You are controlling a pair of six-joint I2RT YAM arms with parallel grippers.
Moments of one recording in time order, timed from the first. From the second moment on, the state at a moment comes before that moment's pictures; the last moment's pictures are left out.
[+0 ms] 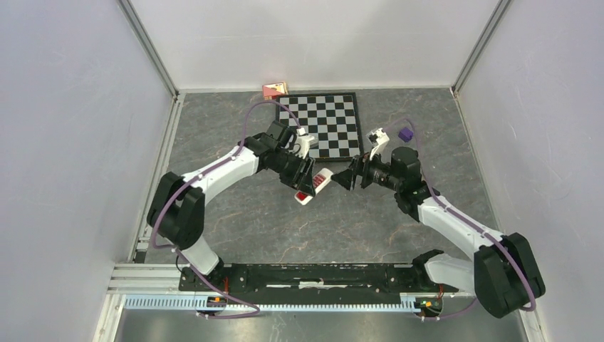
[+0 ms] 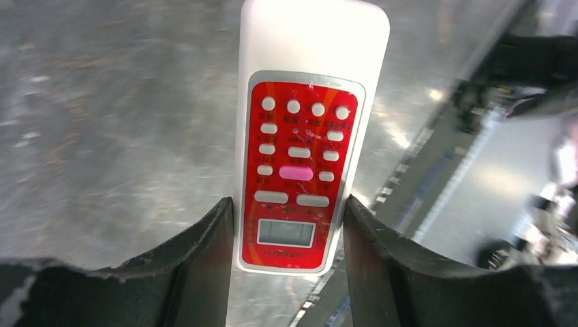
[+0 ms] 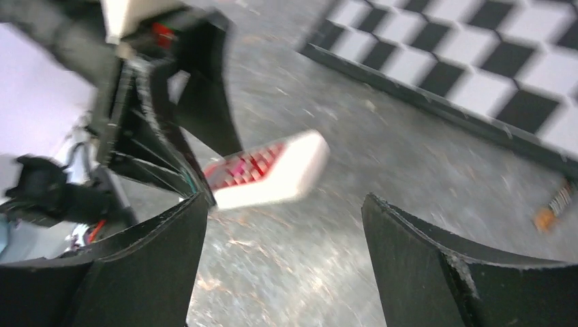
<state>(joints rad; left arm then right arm) -0.58 1.68 1.20 -0.60 0.53 -0.08 0.39 1.17 0.56 0.23 -0.45 0.37</state>
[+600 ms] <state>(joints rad) -0.58 1.64 1.30 -0.90 1.13 0.04 0.41 1.12 0.67 0.42 -1.18 -0.19</state>
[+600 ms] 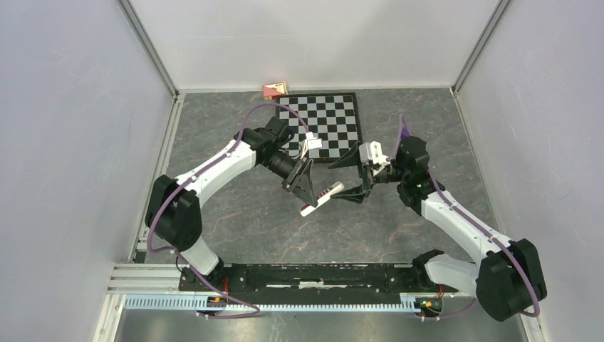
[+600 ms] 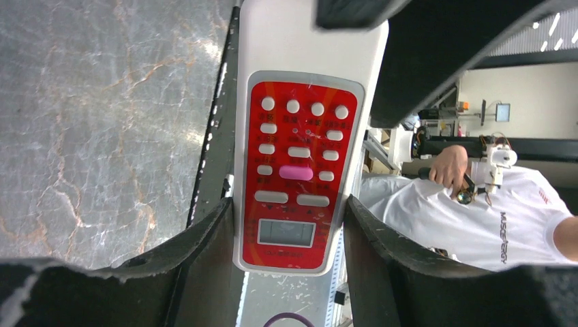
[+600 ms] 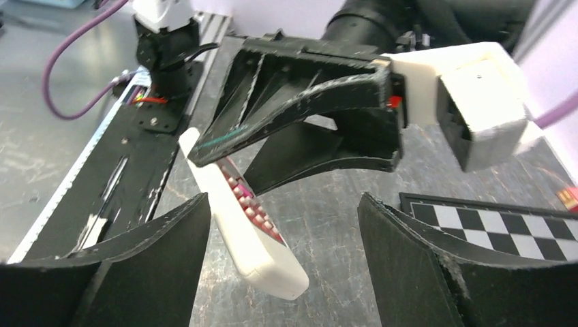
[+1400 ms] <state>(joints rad) -0.58 1.61 1.30 -1.00 1.20 0.12 0.43 1.25 0.91 -0.36 -1.38 -0.89</state>
